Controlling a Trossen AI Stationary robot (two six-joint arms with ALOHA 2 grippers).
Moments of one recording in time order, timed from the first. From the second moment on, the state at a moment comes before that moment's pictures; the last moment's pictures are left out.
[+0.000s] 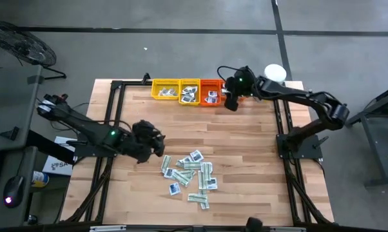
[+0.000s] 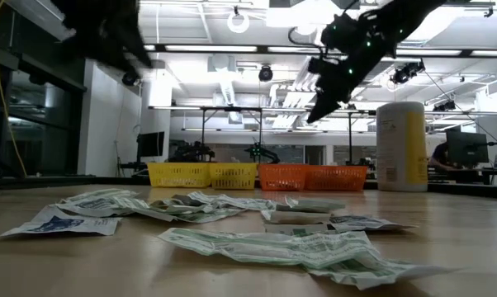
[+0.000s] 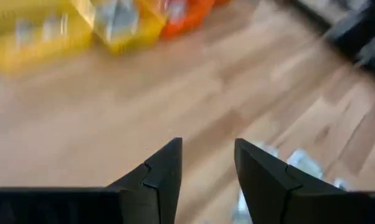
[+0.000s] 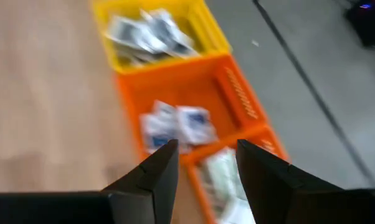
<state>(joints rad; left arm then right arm) -0.42 1.16 0.90 -0.71 -0.78 -1.19 -0.62 1.43 0.98 -0.27 0.02 -0.31</state>
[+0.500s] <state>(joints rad) -0.18 1.23 0.76 -0.63 -0.17 -1.21 -0.30 1.37 0.98 -0.37 0.10 0.07</state>
